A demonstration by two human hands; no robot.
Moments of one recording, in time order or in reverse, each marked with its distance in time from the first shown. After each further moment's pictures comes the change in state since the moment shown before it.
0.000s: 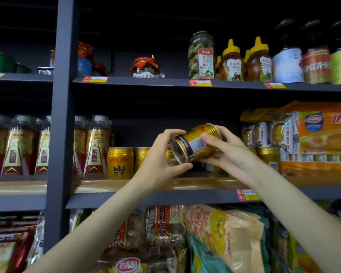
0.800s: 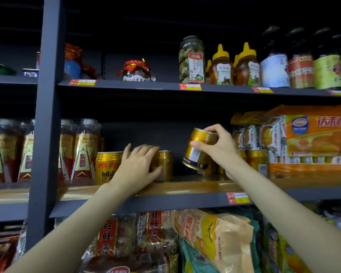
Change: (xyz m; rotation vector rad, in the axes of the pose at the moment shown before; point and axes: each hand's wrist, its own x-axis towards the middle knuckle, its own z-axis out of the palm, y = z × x) left_hand 0.011 -0.050 -0.013 0.897 -0.133 -0.078; right_hand 0.026 0.006 -0.016 -0.751 0.301 -0.228
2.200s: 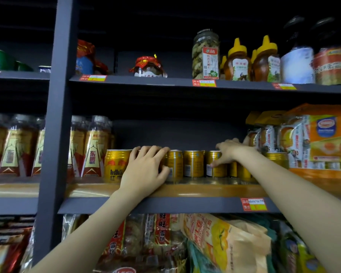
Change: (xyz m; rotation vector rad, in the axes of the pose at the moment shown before) left_hand 0.000 -0.004 0.017 0.087 0.097 -0.027; right_hand 0.087 0.058 0.010 -1.305 -0.550 0.130
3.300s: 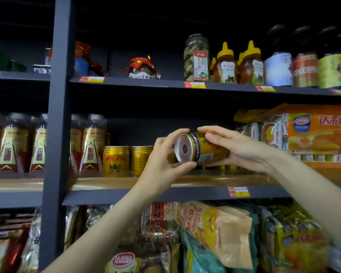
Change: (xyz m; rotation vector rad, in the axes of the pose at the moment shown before) left_hand -0.026 0.064 -0.057 -1.141 0.020 0.000; right_hand -0.147 0.002 -0.039 1.617 -0.155 -0.385
